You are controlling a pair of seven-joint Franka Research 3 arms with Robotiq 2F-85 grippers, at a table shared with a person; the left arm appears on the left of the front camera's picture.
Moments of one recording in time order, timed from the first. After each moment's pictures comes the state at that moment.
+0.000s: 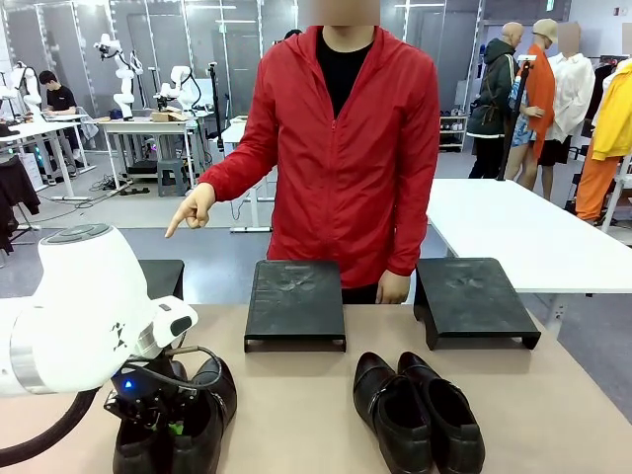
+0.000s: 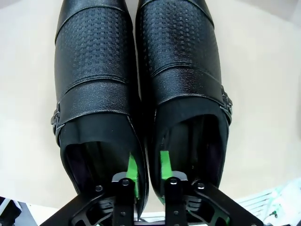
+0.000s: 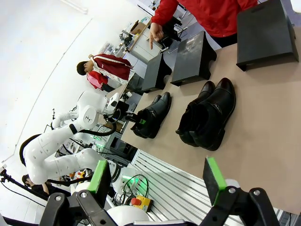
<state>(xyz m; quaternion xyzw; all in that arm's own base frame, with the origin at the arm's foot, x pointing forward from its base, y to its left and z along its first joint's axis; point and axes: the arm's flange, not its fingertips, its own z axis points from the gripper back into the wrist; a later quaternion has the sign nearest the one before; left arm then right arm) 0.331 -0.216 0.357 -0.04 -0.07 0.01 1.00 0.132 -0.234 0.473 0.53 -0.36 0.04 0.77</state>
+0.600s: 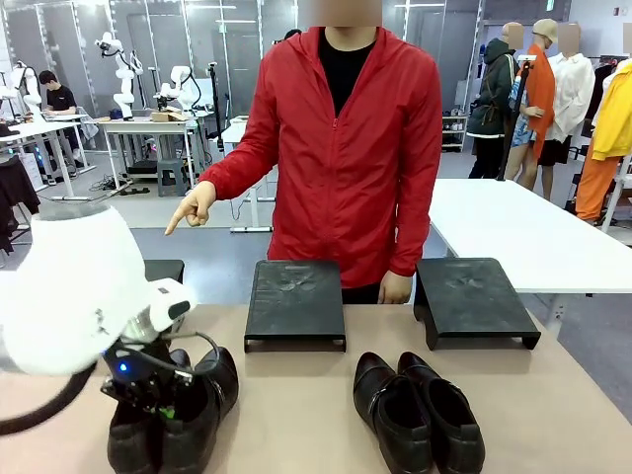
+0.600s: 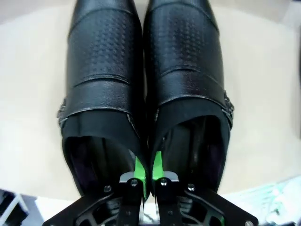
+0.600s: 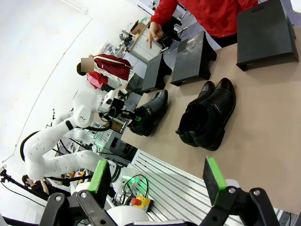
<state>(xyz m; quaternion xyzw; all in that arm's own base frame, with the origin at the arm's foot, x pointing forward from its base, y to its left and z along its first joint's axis) 0.328 -0.215 0.393 -0.03 -0.08 0.00 1.00 0.132 -0.234 0.473 0.53 -0.36 0.04 0.77</state>
